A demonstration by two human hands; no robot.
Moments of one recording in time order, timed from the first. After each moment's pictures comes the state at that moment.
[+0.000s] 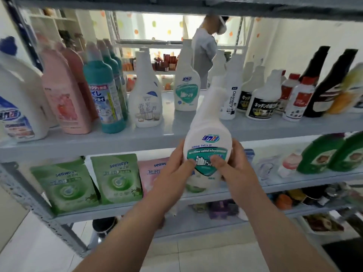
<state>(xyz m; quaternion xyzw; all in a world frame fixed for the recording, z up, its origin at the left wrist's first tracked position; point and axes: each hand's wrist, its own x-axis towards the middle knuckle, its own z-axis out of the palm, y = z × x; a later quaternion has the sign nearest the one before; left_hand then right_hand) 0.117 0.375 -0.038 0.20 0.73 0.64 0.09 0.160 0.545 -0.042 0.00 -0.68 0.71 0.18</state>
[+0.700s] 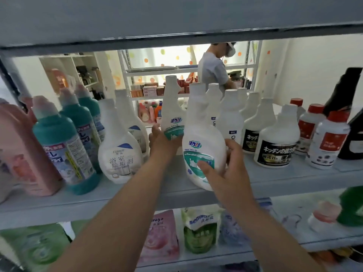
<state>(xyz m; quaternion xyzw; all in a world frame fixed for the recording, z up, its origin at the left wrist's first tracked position) -0.160 0.483 0.020 0.02 0.85 0.51 -0.10 0.009 0.619 -0.009 0.05 -0.74 0.57 0.34</state>
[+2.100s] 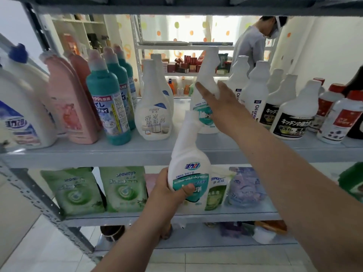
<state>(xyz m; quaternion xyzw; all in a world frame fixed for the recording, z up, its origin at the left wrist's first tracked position) 0.068 0.374 -0.079 0.05 0.70 0.71 0.07 -0.044 0.587 0.060 0.09 -0.97 0.02 0.24</state>
